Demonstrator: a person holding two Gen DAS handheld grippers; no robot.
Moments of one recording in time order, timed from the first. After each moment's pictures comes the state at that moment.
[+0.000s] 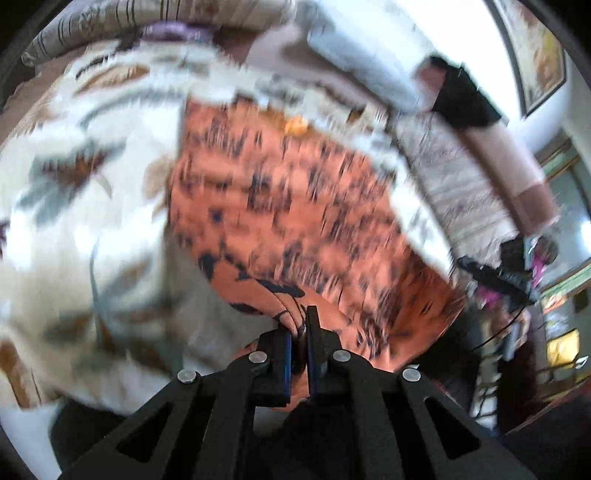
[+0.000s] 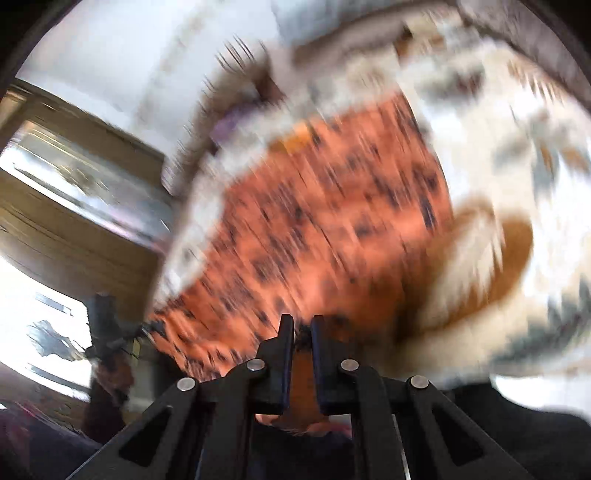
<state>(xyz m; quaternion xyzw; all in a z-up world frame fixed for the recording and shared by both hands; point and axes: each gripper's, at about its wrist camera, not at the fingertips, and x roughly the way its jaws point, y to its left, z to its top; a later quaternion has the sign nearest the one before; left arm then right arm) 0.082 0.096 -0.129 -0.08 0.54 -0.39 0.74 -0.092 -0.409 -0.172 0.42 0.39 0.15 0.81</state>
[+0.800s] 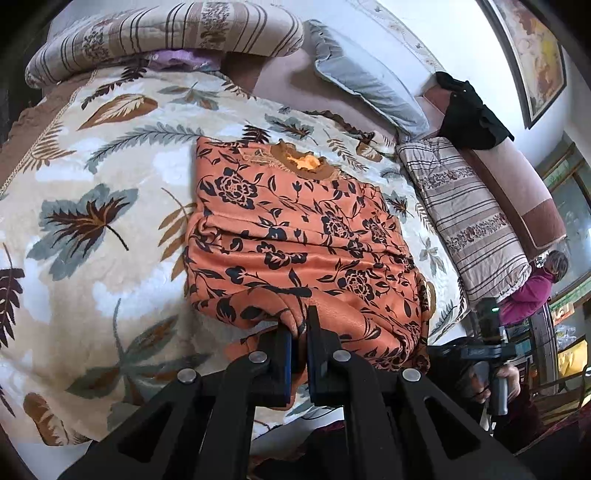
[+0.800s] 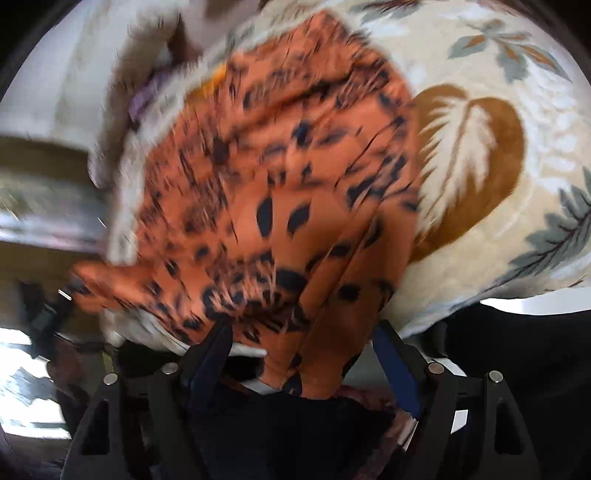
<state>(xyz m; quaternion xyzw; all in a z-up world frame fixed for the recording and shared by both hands) 0.104 0.086 -0.121 -0.07 0.52 -0.37 0.77 -0.082 -0.315 -0.241 0.38 0.61 0.04 0.70</state>
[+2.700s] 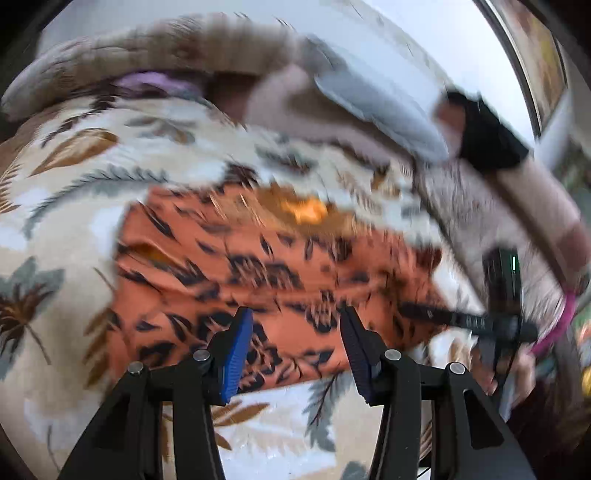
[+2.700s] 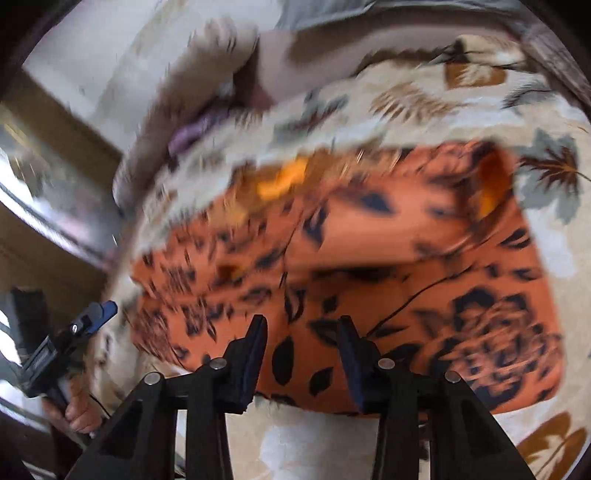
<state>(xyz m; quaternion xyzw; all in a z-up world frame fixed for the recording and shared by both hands) 0.171 -0.030 -0.170 -0.05 0.46 -0.34 0.82 0.125 -0.323 -0.228 0.30 0.49 0.09 0.81</state>
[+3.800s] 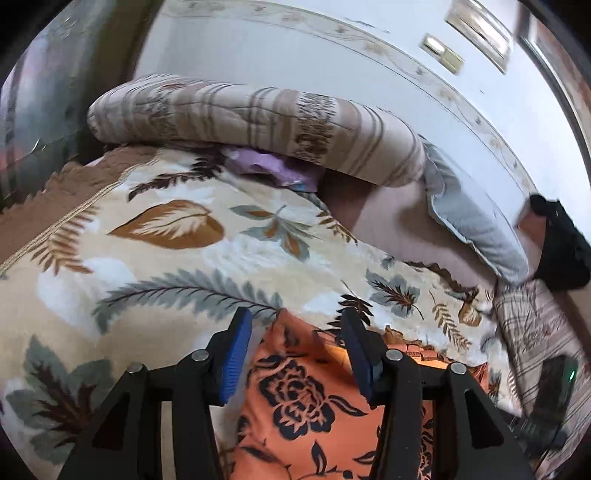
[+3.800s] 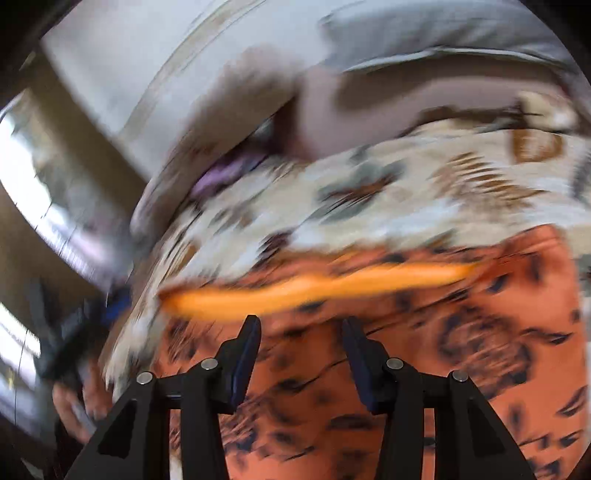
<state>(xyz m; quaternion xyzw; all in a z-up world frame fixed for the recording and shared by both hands) 0.283 0.035 -0.137 -0.16 0.35 -0.16 0.91 0.206 -0.292 -0.203 0.29 0.39 0.16 0.86</state>
